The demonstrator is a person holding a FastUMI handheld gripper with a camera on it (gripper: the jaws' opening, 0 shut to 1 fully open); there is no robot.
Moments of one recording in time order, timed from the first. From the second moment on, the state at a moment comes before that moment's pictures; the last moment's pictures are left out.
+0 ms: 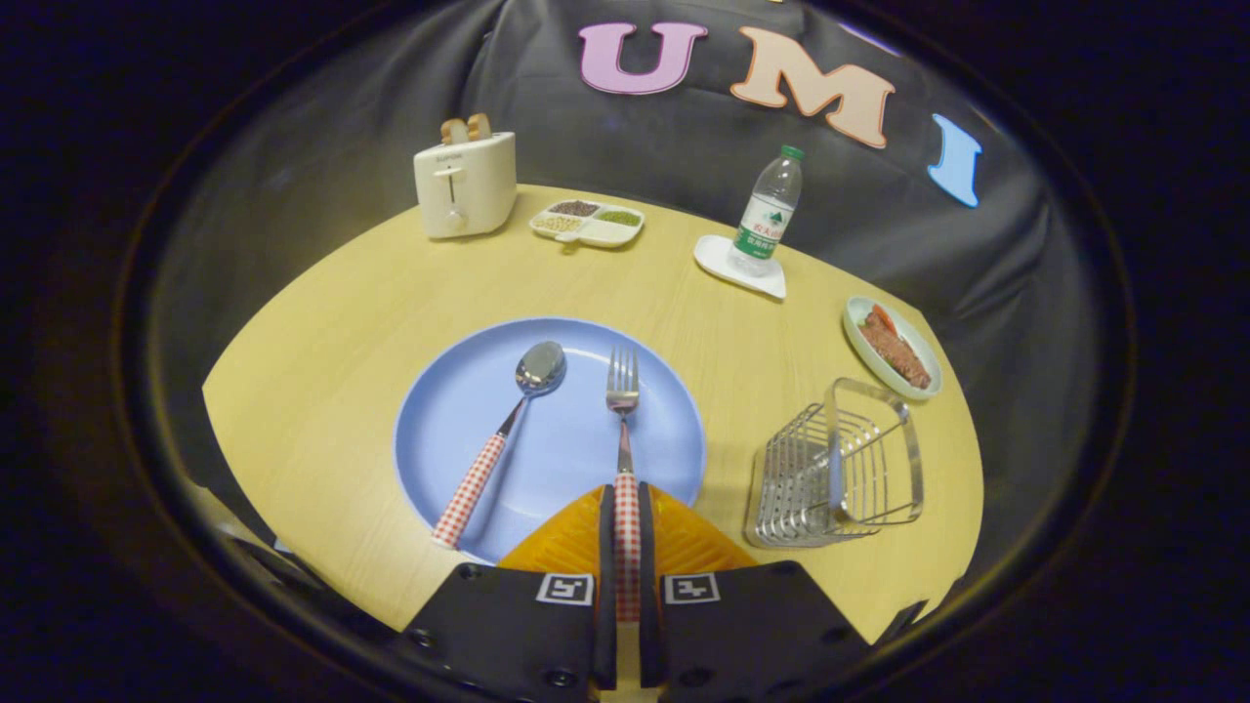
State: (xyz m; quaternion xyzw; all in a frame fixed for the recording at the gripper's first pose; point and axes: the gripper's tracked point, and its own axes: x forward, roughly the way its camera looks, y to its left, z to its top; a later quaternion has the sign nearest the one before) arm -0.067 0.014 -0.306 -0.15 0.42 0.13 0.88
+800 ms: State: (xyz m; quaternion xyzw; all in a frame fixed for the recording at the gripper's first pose) arm -0.044 -0.085 -0.222 -0.15 0.46 0.17 0.86
